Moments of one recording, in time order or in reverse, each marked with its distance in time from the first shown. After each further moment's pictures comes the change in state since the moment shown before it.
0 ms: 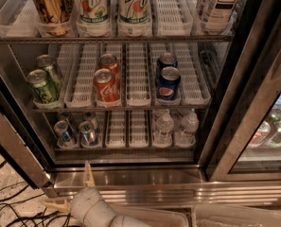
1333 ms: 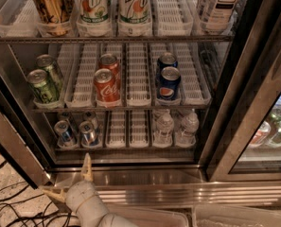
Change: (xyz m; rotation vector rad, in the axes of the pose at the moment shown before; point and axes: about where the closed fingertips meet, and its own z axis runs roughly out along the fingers) arm -0.002 -0.026 0.032 0.166 -0.062 -0.040
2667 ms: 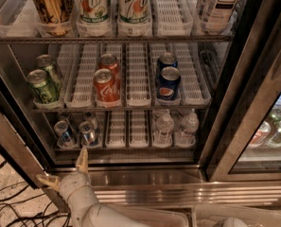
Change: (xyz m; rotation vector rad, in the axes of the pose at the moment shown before) arm 0.004 -0.006 0.041 0.073 0.054 -0.030
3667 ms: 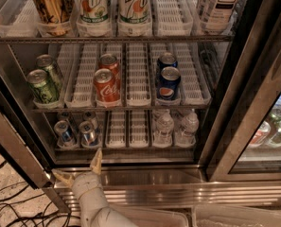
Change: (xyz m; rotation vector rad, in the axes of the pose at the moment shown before) arm 0.022 -0.047 -0.016 0.136 0.003 0.050
